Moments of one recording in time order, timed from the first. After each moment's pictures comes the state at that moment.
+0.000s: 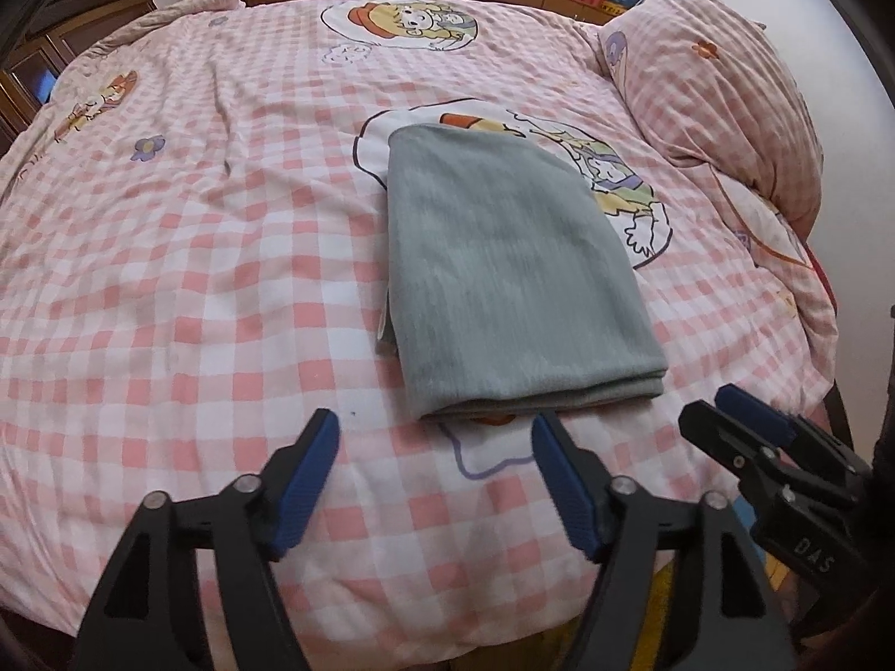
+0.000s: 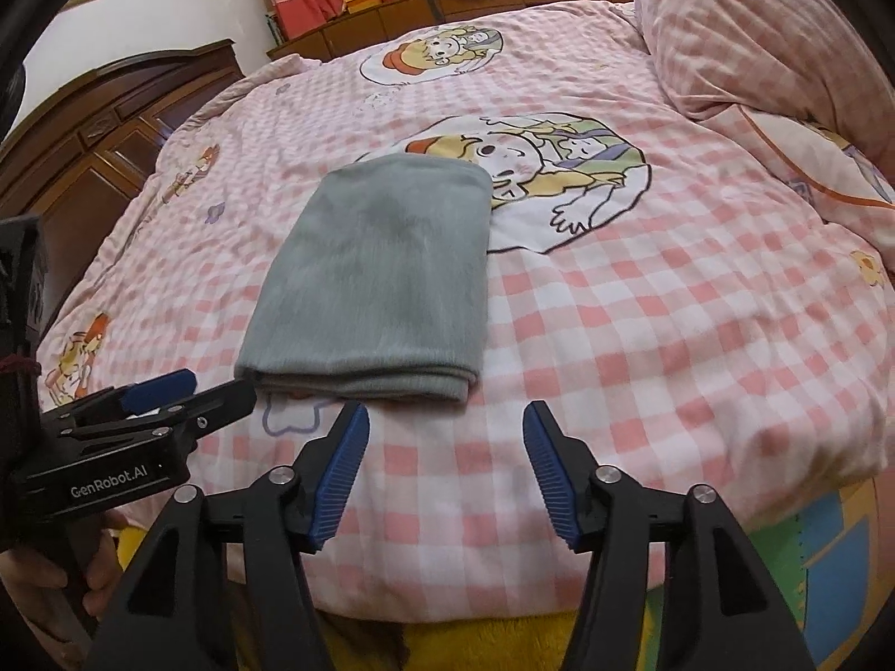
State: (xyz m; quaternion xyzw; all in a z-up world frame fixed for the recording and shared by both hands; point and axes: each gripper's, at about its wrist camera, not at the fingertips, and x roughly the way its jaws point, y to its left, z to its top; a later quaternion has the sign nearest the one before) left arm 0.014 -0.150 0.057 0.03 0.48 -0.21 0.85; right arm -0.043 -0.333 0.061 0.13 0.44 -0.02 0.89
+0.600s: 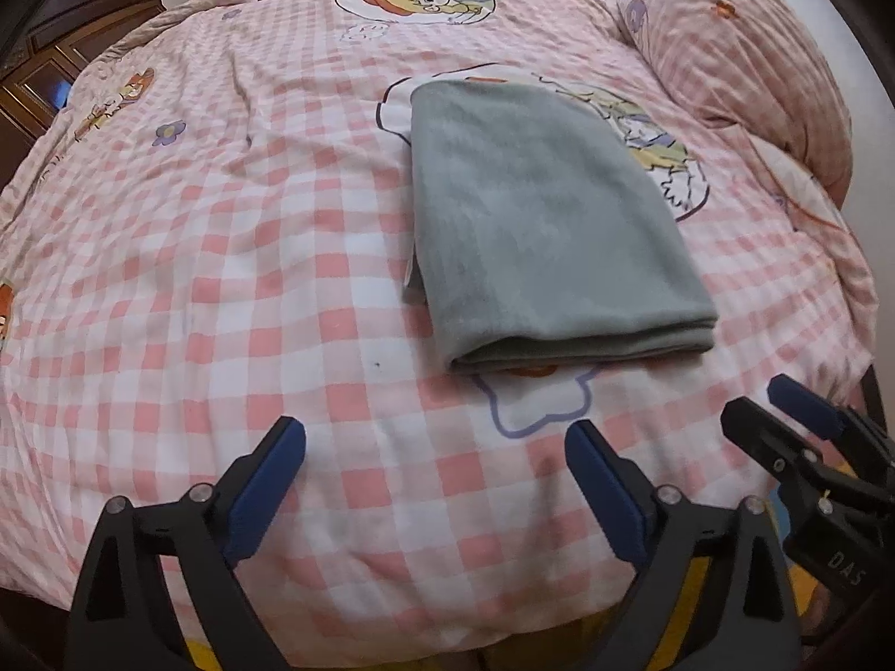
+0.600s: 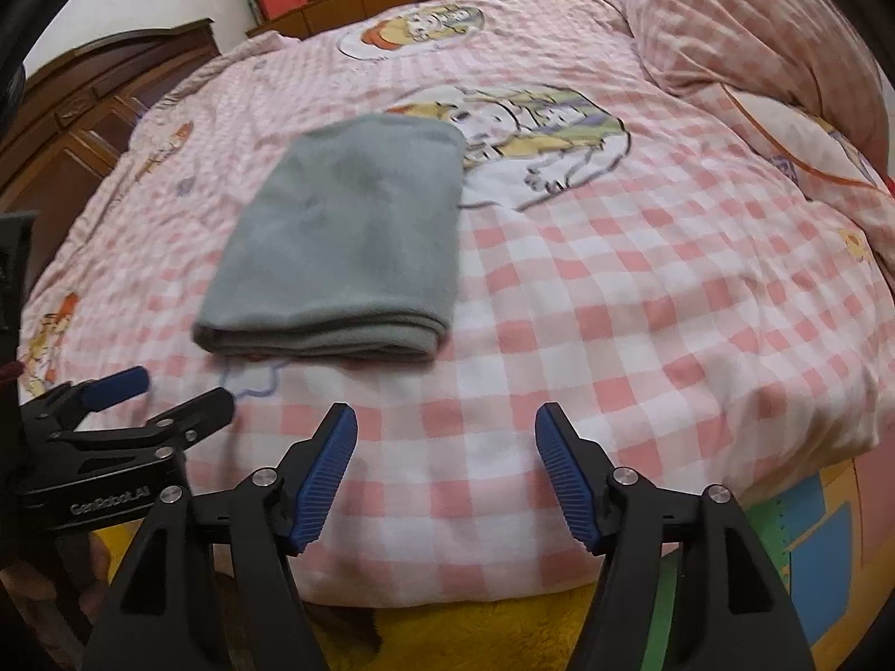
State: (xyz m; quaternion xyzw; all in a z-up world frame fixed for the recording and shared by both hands) left arm 0.007 -0.154 0.034 0.08 0.50 -0.16 0.85; right arm -0.045 -0.333 0.036 0.11 0.47 -0.06 0.88
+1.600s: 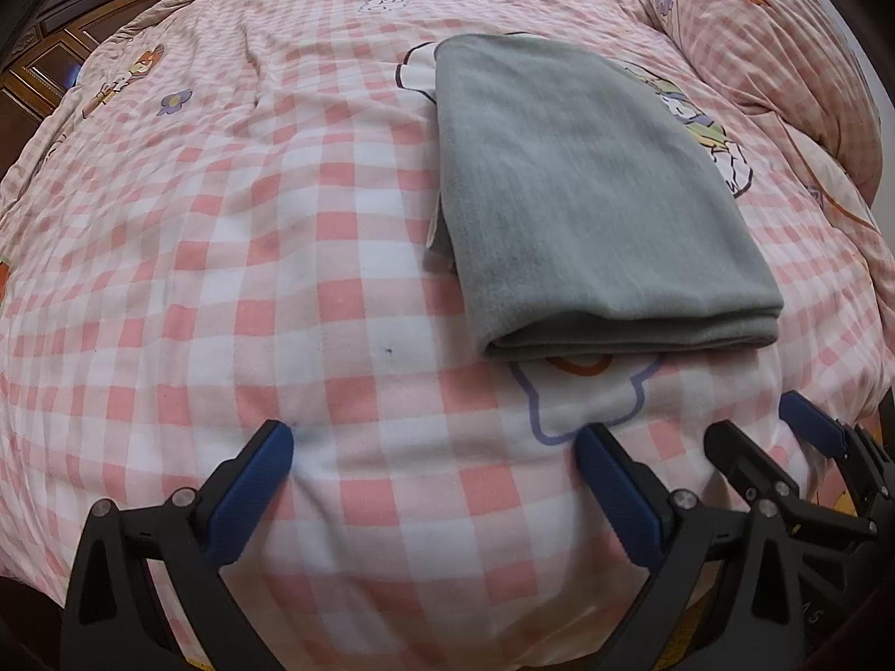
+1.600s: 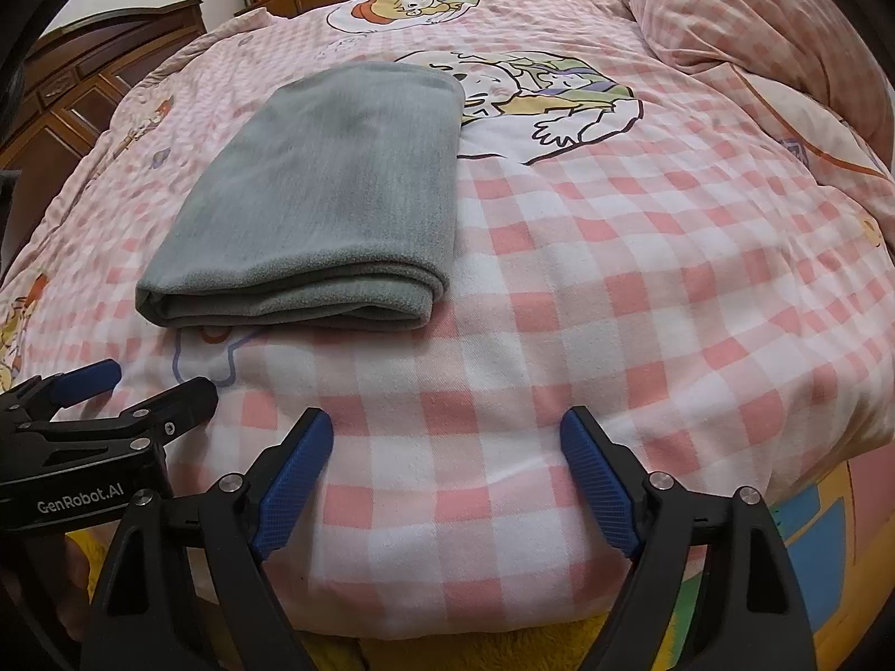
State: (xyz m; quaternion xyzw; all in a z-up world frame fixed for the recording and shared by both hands) left arm 0.019 -0.156 0.006 0.08 0.52 -0.13 0.84; right arm -0.033 -0.323 0.006 0.09 0.48 -0.07 0.87
